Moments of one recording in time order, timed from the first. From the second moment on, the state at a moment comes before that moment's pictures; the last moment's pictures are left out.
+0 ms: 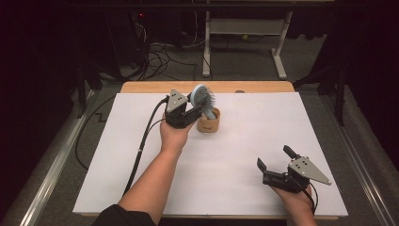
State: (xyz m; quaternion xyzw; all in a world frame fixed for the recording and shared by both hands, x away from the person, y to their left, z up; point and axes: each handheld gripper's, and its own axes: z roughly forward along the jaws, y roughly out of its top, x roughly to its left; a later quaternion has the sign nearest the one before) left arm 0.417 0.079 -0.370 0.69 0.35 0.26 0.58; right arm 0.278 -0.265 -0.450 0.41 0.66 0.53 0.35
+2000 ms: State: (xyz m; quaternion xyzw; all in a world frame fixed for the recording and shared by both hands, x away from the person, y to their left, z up) left arm 0.424 0.079 -0.373 0.71 0.35 0.23 0.57; right arm 0.278 -0.264 -0.451 0.41 0.66 0.52 0.35
